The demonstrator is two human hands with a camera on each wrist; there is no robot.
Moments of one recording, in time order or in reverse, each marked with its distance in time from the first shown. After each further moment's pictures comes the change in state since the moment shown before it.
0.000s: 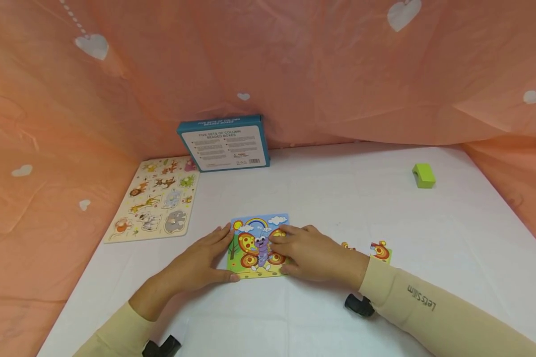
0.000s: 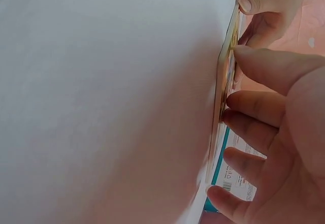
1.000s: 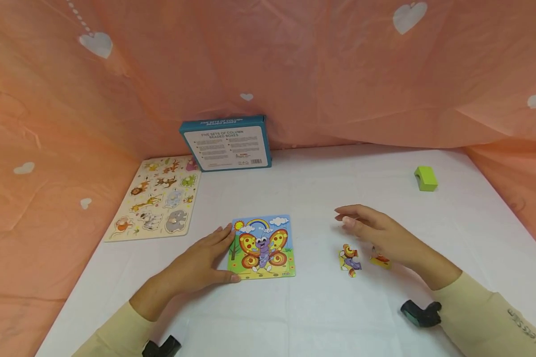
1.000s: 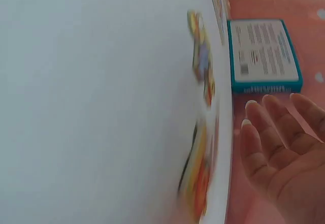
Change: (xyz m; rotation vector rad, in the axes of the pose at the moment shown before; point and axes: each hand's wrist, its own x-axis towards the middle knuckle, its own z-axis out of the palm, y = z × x) left_hand 0.001 -0.003 0.003 0.024 0.002 -0.006; right_hand -0.098 0.062 -0.041 0.773 0.303 0.331
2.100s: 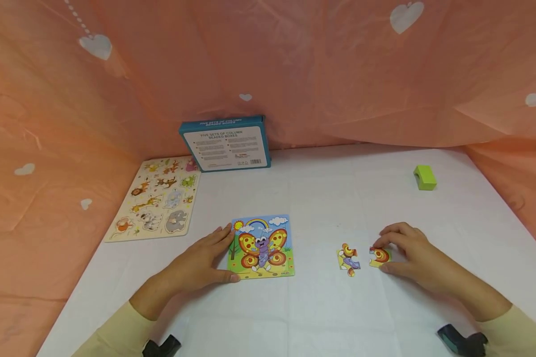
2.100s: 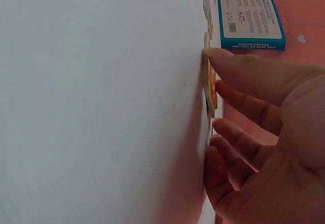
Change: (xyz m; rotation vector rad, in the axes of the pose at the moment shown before) left_hand -0.001 0.002 -0.003 -0.026 -0.006 0.008; right_hand -0.061 0.055 -0.017 -0.475 0.089 -0.037
